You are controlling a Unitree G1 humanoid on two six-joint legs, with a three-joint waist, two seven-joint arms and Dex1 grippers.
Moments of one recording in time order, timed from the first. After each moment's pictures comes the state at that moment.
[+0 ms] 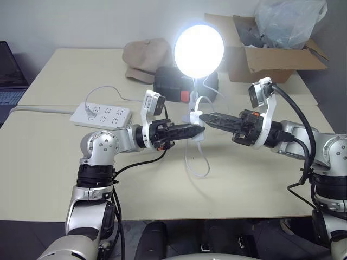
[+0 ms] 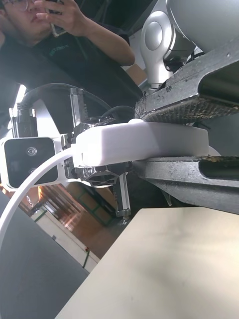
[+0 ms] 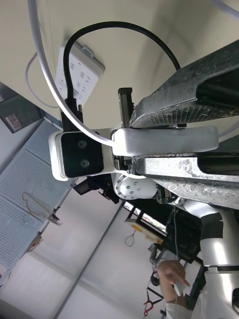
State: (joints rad) left arm -0.67 0.38 0.06 0.06 -1.05 1.19 -1.07; right arm -0.58 -0.63 -0.06 -0.23 1.95 1.07 -0.04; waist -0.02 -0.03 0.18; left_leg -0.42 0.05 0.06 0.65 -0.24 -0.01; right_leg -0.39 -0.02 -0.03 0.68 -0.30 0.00
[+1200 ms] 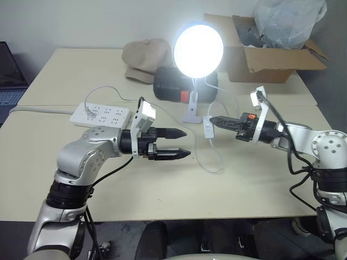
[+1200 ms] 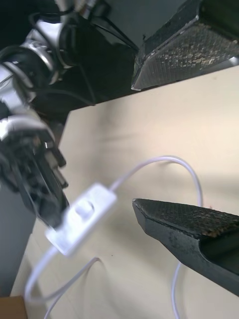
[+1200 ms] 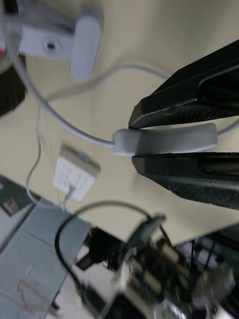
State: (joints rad) left arm -0.49 0.66 -0.06 -0.27 -0.68 0.74 -1.15; right arm -0.62 -0.66 0.00 0.03 1.43 1.06 0.15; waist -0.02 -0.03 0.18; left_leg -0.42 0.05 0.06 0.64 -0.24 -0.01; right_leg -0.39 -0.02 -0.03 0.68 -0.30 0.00
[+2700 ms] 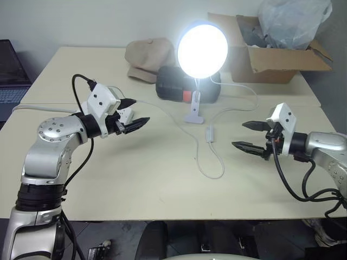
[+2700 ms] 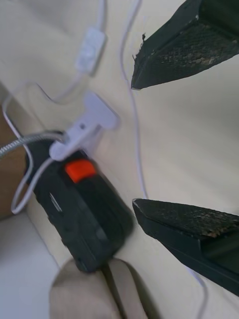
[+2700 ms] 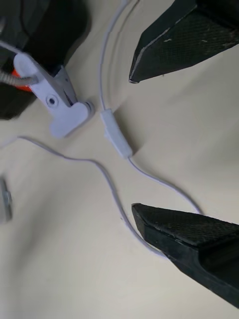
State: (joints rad) left arm -0.42 0.80 0.09 -0.10 -0.36 0.40 -0.90; right arm -0.25 -0.99 -0.07 -0.35 0.59 0.58 0.92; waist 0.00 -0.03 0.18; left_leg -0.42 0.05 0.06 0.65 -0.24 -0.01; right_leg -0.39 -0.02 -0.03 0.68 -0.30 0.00
